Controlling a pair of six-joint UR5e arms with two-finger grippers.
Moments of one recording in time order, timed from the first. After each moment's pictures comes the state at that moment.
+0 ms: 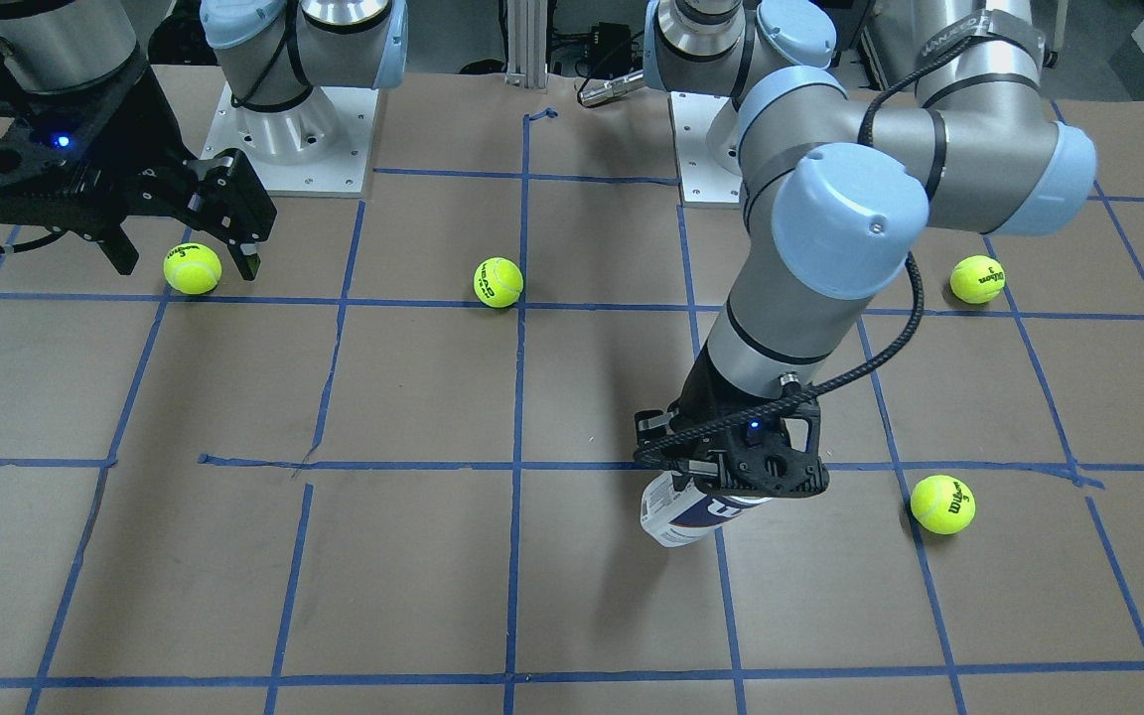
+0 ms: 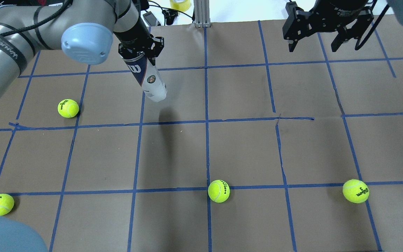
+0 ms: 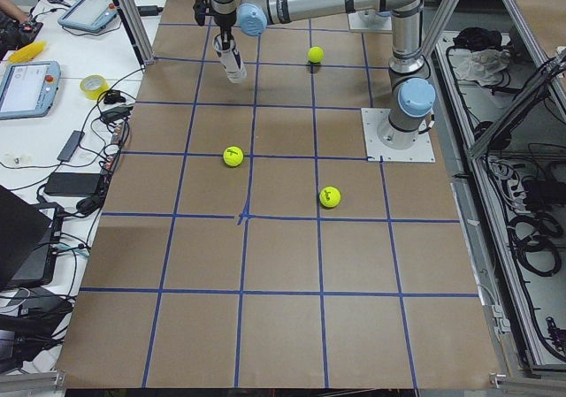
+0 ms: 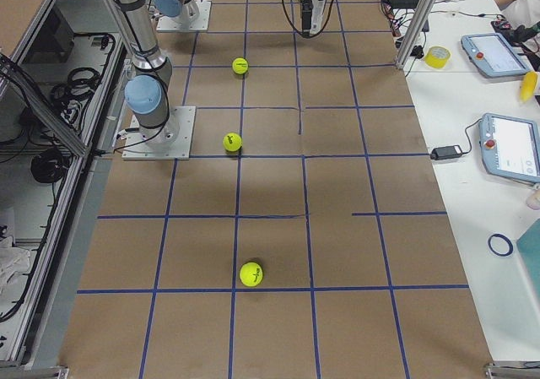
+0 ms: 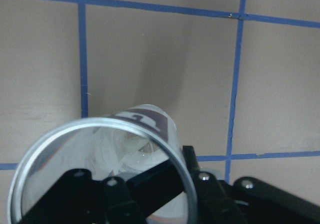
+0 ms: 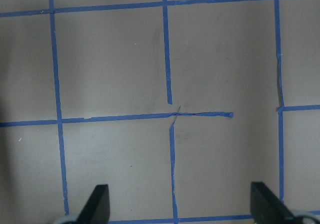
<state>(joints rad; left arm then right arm) -1.69 -1.94 -1.44 -1.16 1.51 -0.13 1.56 -1.52 1.43 -1.58 -1.56 0.04</state>
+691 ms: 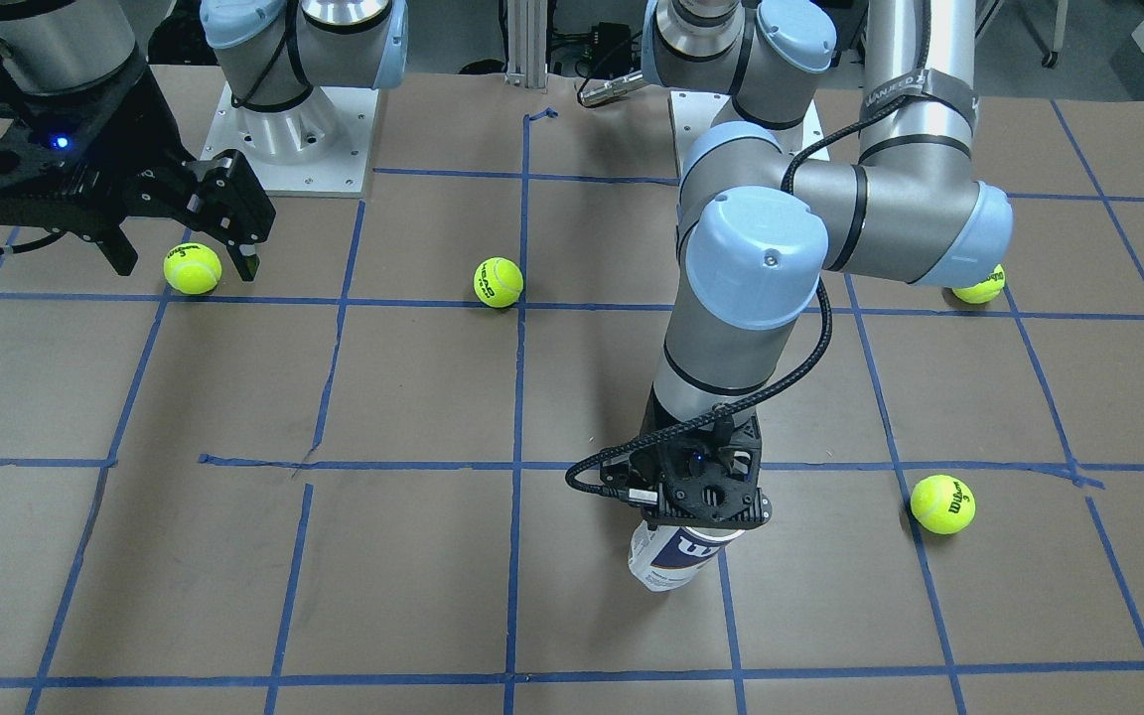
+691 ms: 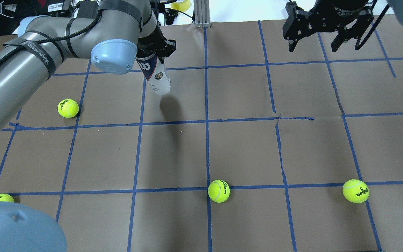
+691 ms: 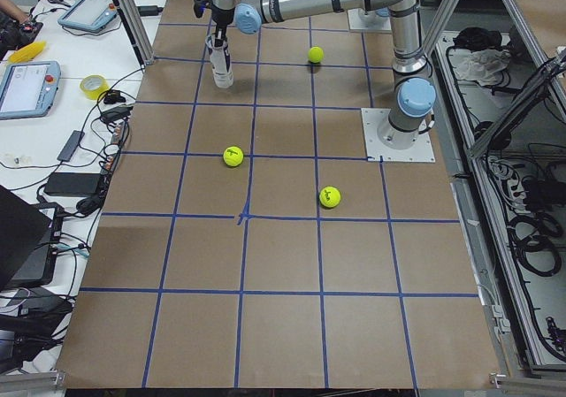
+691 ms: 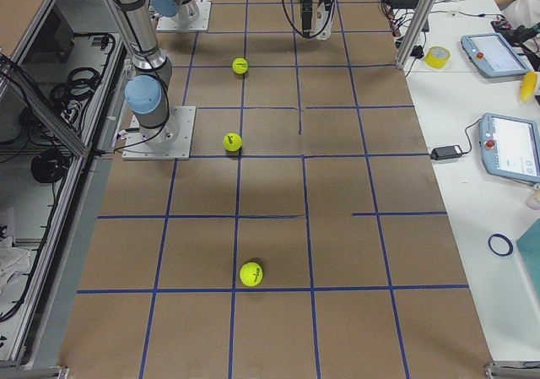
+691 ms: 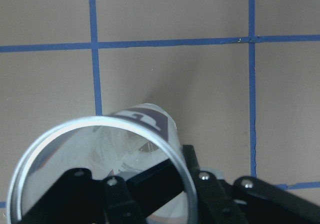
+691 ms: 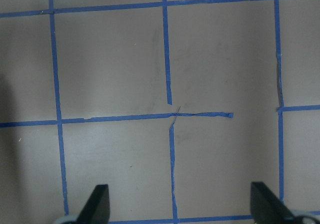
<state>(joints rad) -1.73 -2.00 -1.47 -1.01 1.56 -0.12 1.56 -1.52 1.43 -1.58 -1.56 0.04</state>
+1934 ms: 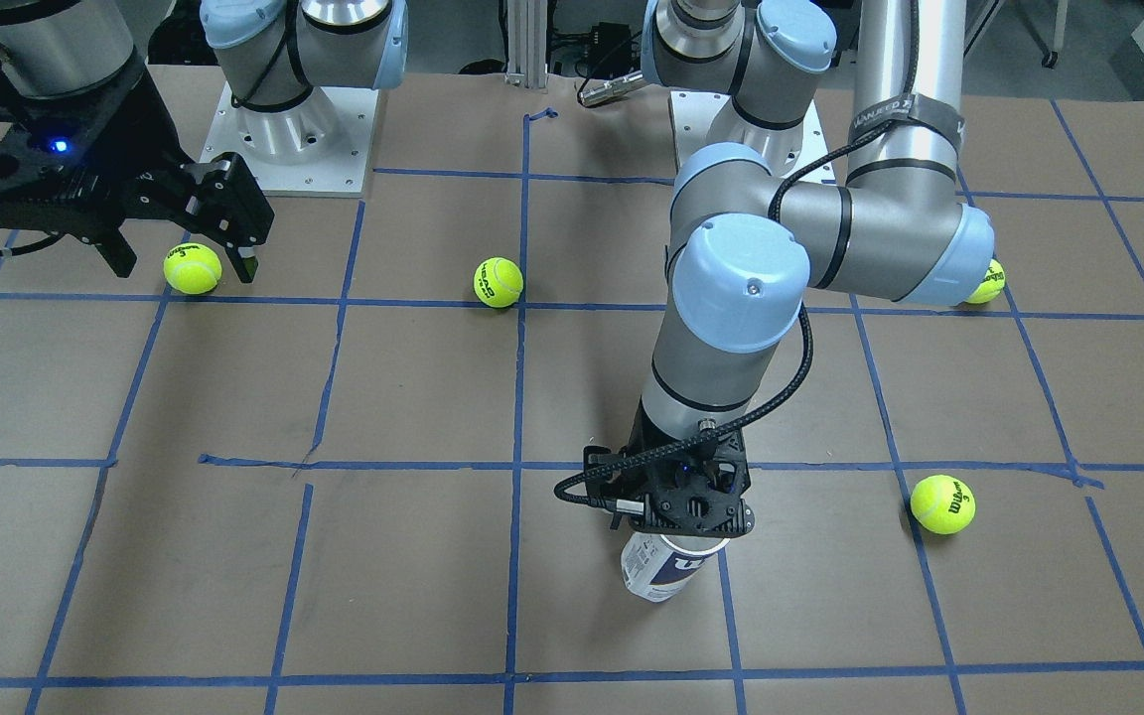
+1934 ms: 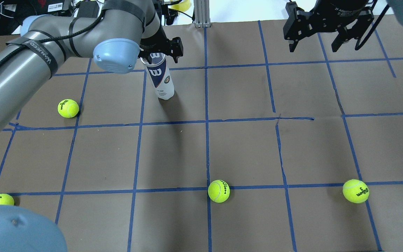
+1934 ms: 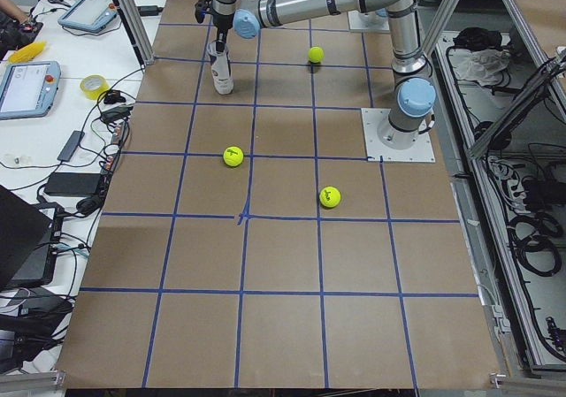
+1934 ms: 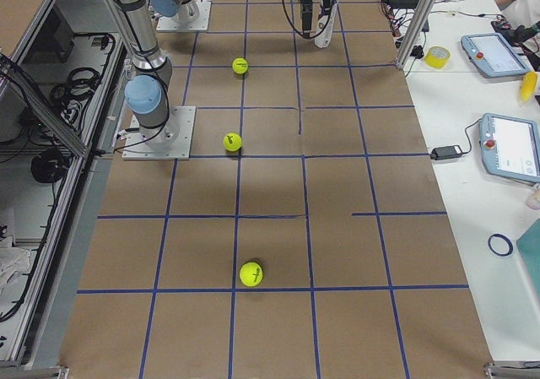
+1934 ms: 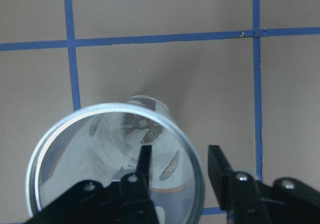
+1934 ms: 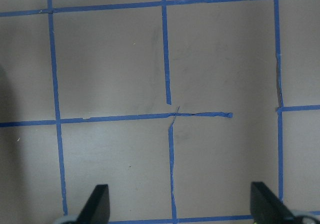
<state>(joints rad) -1.74 -1.97 -1.42 -1.12 1.55 -0.13 1.56 -1.52 1.43 -1.58 -1.56 0.03</state>
